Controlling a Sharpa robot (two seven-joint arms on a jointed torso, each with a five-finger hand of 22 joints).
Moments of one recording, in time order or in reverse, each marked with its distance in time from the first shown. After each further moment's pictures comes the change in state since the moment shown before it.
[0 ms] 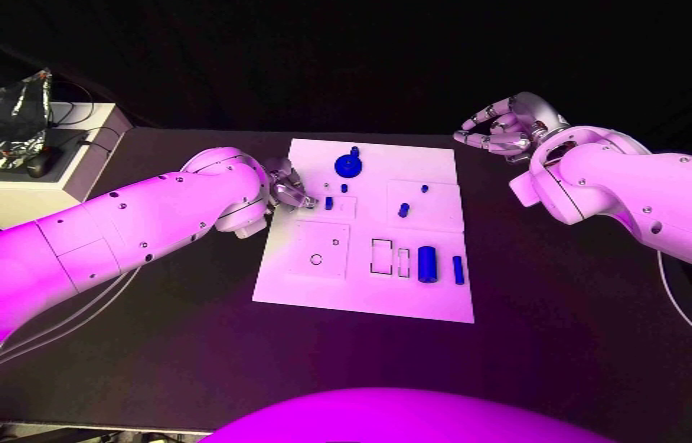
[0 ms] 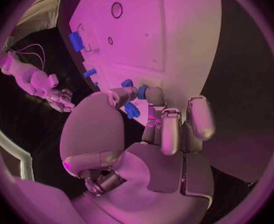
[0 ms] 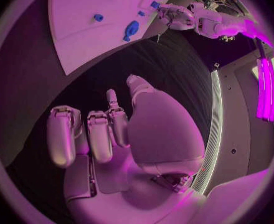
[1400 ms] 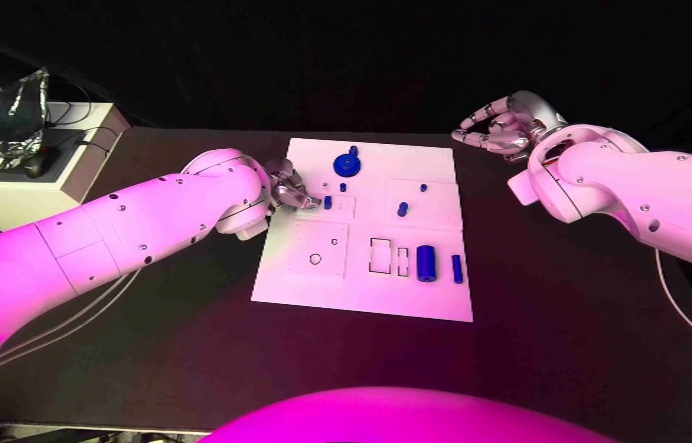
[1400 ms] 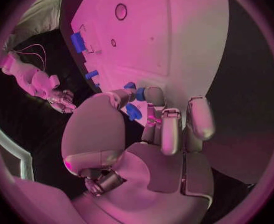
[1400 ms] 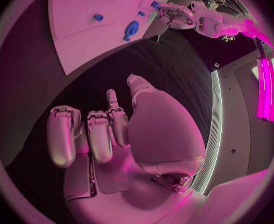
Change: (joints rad) left arm -0.004 0.001 -0.001 0.014 0.005 -0.005 -0.005; left_hand -0.030 0.012 -0.052 0.014 0.000 0.004 0.003 -0.001 -0.009 0.000 0.000 0.000 0.001 0.000 0.000 0.000 0.000 0.000 0.000 0.000 0.000 0.001; right arm 0.000 0.001 0.000 -0.001 0.000 0.000 0.000; right_hand 0.000 0.000 0.000 0.000 0.003 0.000 0.000 0.000 0.000 0.000 0.000 0.000 0.000 0.000 0.000 0.000 0.001 0.000 0.000 0.000 0.000 0.000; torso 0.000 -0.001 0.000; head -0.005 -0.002
